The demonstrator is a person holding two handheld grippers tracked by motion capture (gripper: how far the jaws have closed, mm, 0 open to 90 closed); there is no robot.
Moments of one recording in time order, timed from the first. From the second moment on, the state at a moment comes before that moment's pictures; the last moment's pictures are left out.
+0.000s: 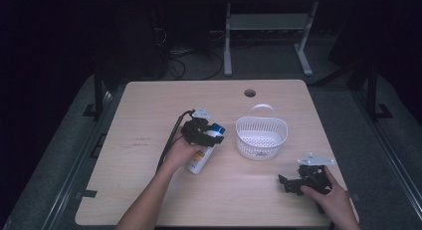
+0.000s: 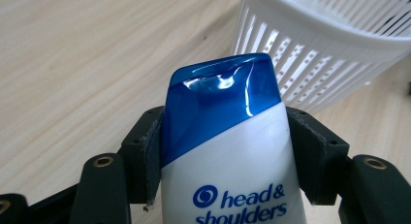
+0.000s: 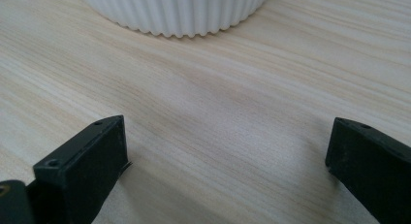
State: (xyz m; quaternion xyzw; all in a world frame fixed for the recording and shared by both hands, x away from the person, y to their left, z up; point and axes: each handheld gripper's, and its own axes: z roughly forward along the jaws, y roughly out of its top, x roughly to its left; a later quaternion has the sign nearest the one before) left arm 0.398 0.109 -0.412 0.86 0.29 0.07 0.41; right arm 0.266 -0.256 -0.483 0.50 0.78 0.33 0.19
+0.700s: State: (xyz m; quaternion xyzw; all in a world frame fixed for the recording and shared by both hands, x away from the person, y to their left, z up) left arm 0.383 0.134 -0.385 0.82 0.22 0.10 0.52; right arm 0.266 -0.256 -0.483 0.50 0.78 0.33 0.19
